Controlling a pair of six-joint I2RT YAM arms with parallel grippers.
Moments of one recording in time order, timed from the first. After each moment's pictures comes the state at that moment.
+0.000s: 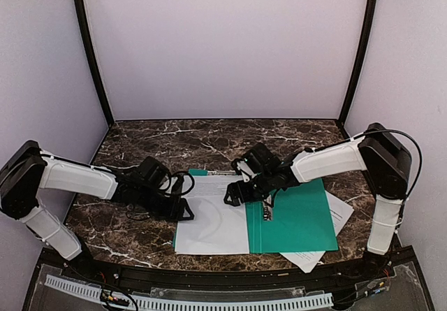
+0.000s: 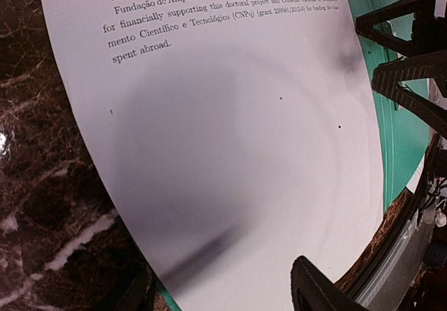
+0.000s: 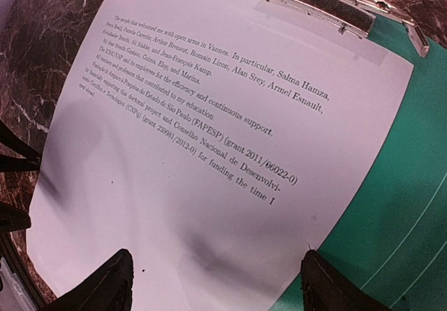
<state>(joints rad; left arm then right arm) -0.74 1.52 0.68 -0.20 0.33 -0.59 0.88 1.90 1.14 -0.20 -0.18 0.48</state>
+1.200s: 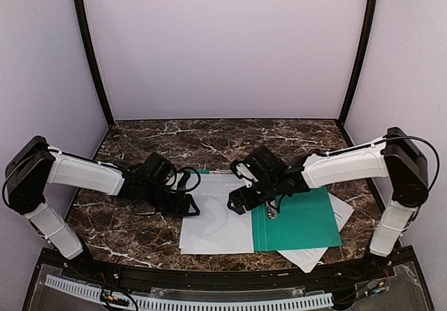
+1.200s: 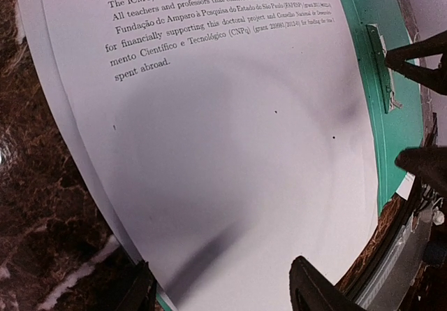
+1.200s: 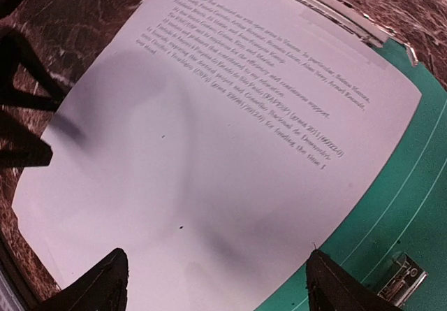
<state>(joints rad) -0.73 1.59 0.75 -0.16 0.34 -0.56 0.96 1.76 1.07 -0.26 -0.04 0.36</state>
